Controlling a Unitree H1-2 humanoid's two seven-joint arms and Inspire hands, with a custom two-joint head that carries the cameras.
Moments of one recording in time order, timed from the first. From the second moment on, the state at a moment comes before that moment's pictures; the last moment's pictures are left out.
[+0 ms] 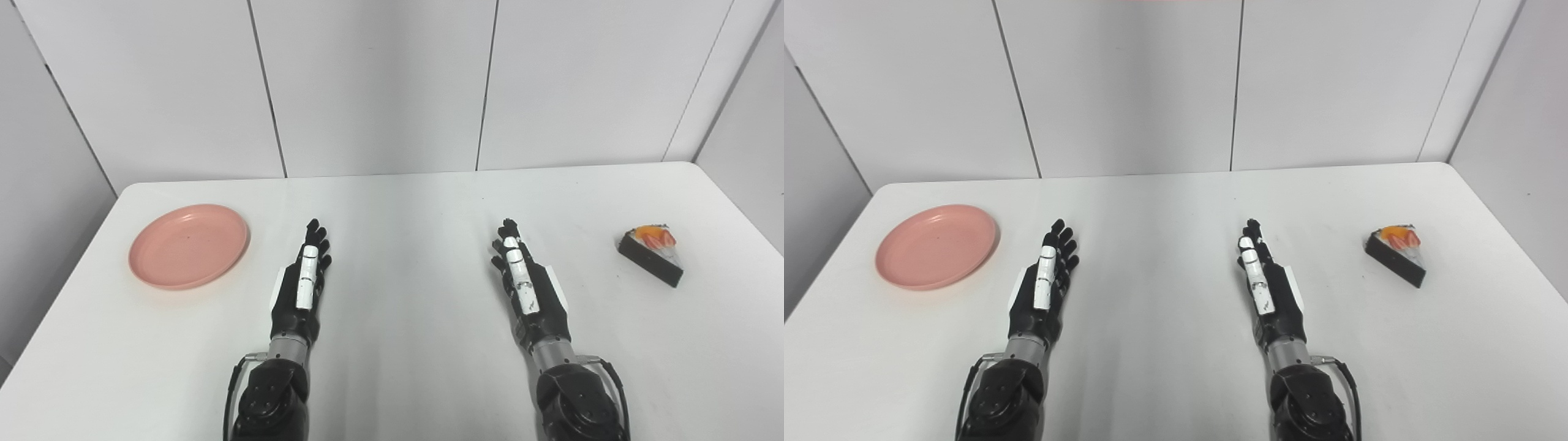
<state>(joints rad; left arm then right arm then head) -0.31 -0.06 0.03 0.29 -0.10 -0.07 -0.02 -0.26 0.03 -0.01 0.14 0.10 0.02 0.01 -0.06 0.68</state>
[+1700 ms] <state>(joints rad) -0.57 0.10 0.36 0.48 -0.18 -0.25 0.21 -0.28 -0.07 -0.03 0.21 0.11 -0.05 0.10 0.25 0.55</state>
